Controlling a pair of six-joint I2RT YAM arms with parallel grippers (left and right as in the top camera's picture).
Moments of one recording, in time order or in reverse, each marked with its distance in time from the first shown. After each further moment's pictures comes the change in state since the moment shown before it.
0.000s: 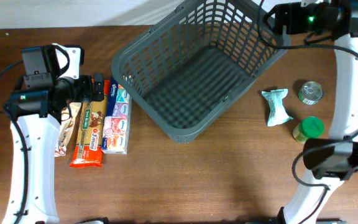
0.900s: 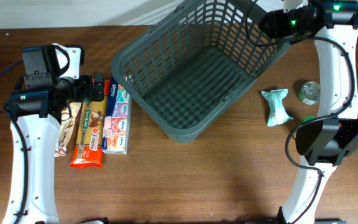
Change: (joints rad) left arm 0.000 0.000 0.000 0.000 0.003 0.000; right arm 0.019 0.146 0.001 0.058 0.012 -0.042
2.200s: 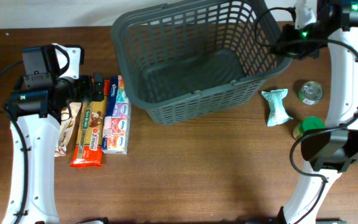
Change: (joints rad) left arm 0.001 0.000 0.000 0.000 0.000 0.000; right arm -0.043 -0.069 0.029 -0.426 0.029 0.251
